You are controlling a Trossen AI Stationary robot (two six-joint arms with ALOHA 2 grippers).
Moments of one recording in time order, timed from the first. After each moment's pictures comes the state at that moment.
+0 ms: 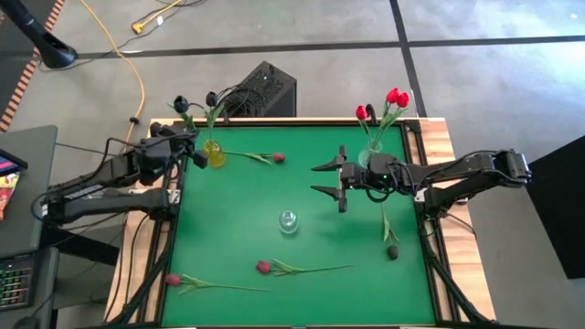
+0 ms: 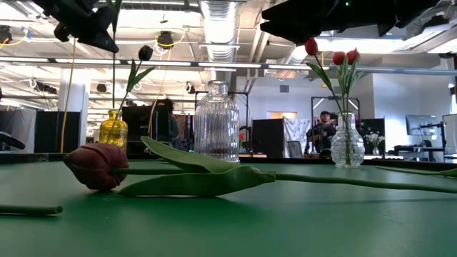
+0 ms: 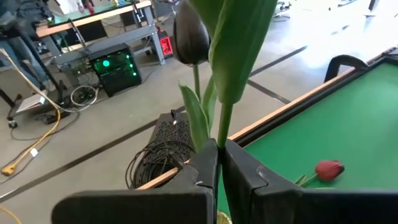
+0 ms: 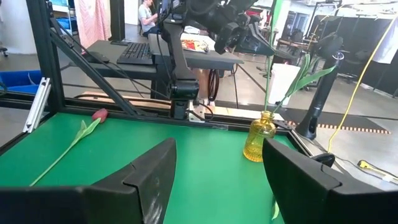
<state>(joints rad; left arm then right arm) 0.33 0.54 0.72 -0.57 -0.73 -0.13 -0.04 1.21 0.66 0.50 0.03 -0.14</state>
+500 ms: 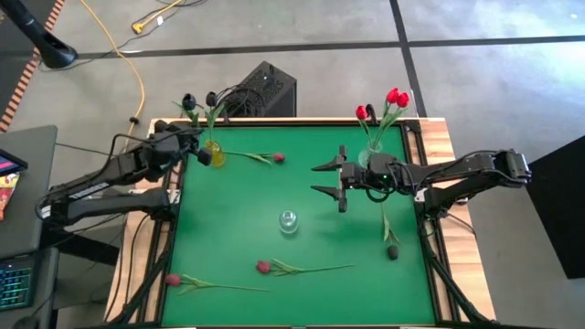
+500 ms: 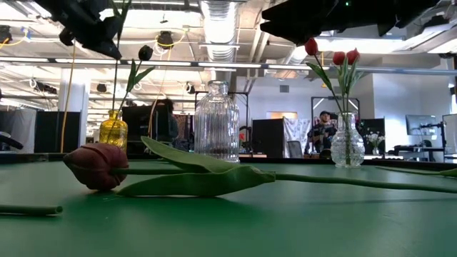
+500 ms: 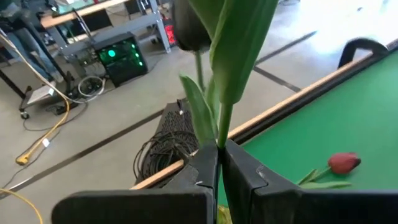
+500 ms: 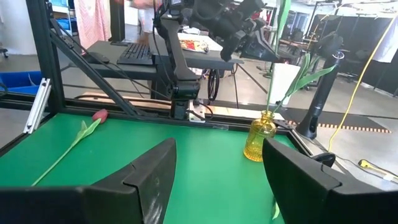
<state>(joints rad) 0.41 0.60 0.72 -0.55 -0.68 -0.11 -0.04 1.21 0.66 0.50 0.03 -0.13</state>
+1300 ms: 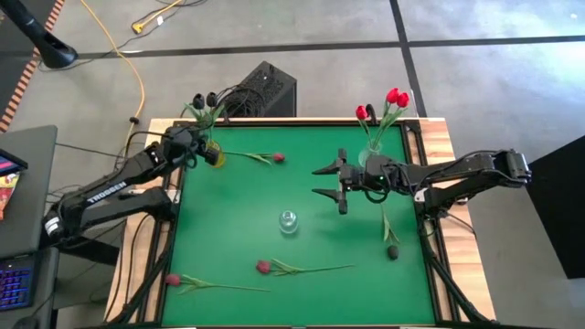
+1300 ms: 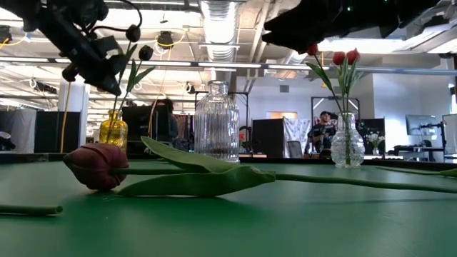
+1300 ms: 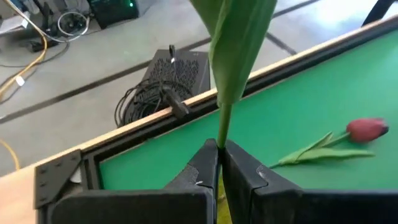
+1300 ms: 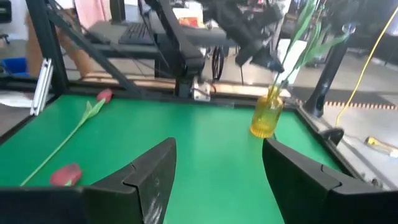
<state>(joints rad) 0.69 0.67 0.54 -0.43 -0.40 -0.19 -0.04 1.21 0.66 0.41 0.02 -0.10</state>
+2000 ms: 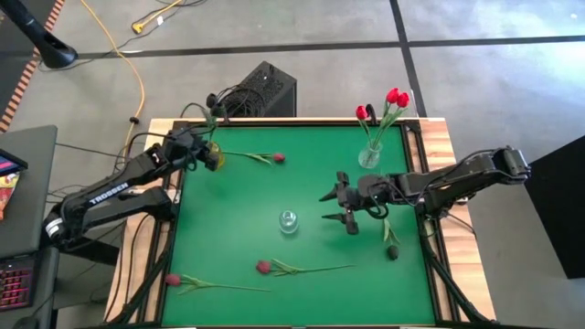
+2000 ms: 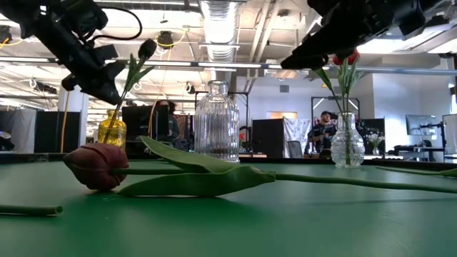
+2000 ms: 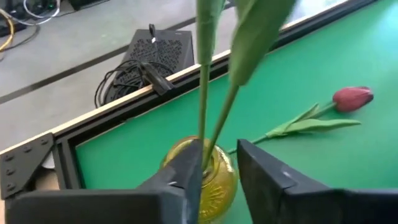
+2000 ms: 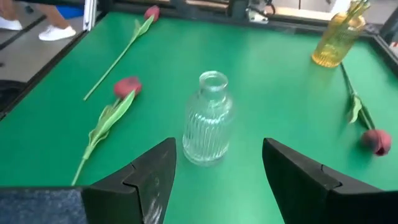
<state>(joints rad) 0.72 0.66 0.49 -0.45 -0.29 -0.17 0.11 1.21 0.66 0.10 0.02 -0.05</state>
